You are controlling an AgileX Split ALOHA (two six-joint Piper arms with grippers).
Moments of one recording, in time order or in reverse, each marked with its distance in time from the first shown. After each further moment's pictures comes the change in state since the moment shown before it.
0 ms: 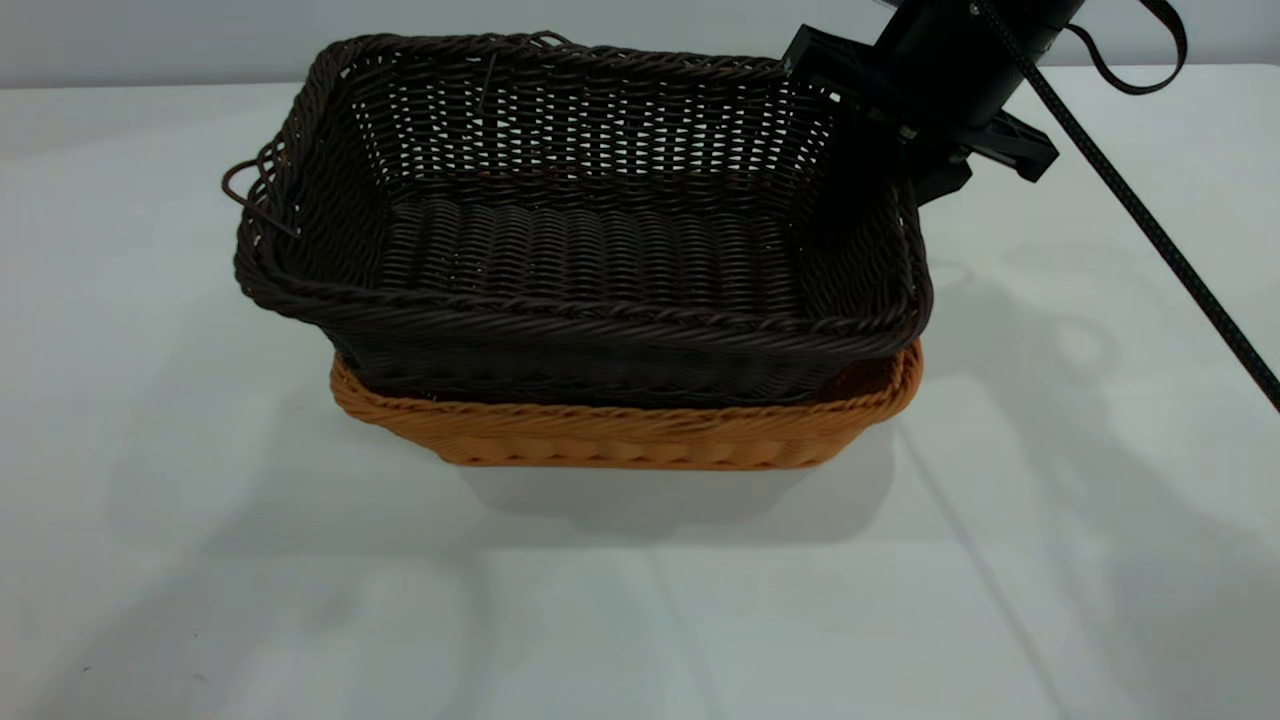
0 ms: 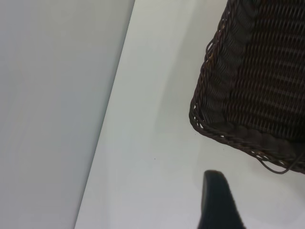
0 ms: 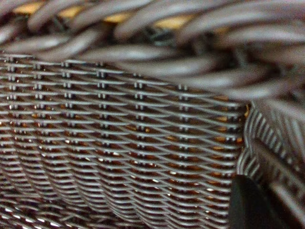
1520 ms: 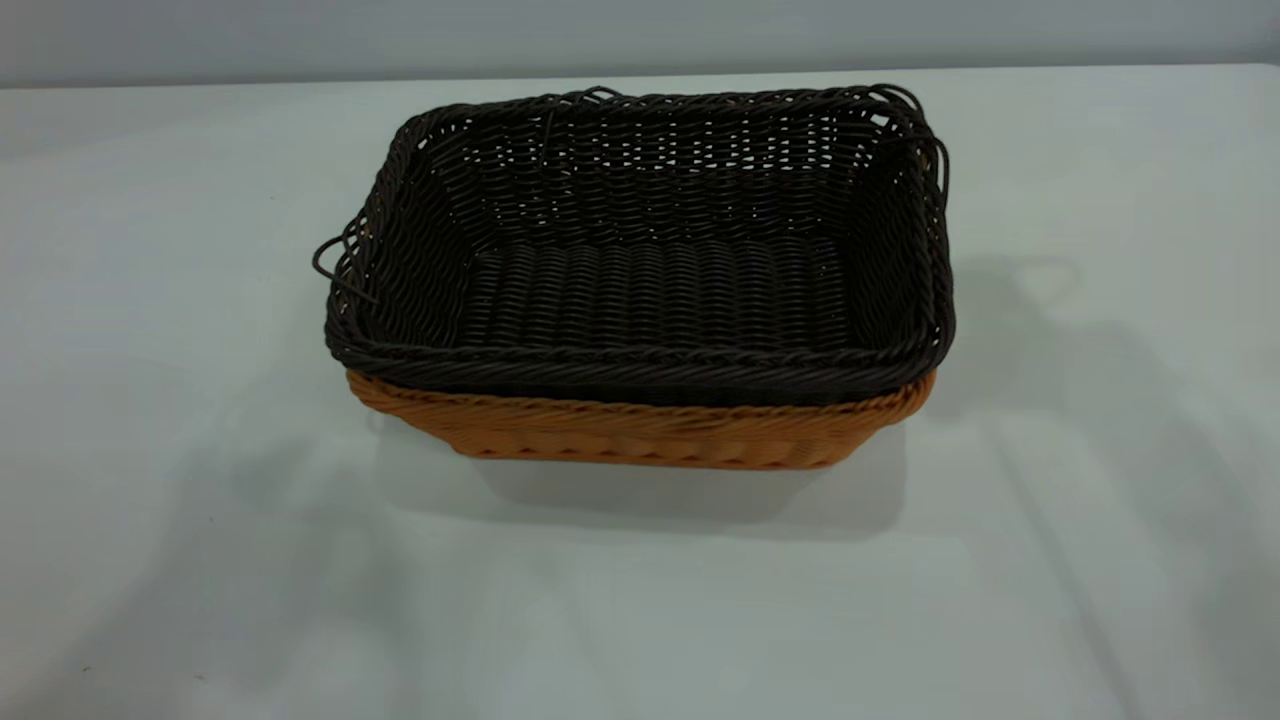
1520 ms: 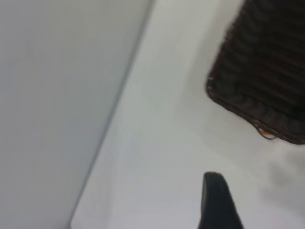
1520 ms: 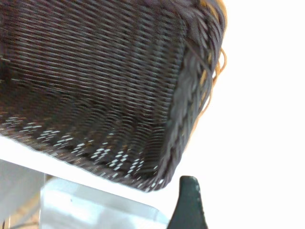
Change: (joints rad) left arm 0.000 -0.151 0.001 0.049 0.070 -0.112; right arm -0.067 -0.485 -0.045 -0.372 0.350 0.107
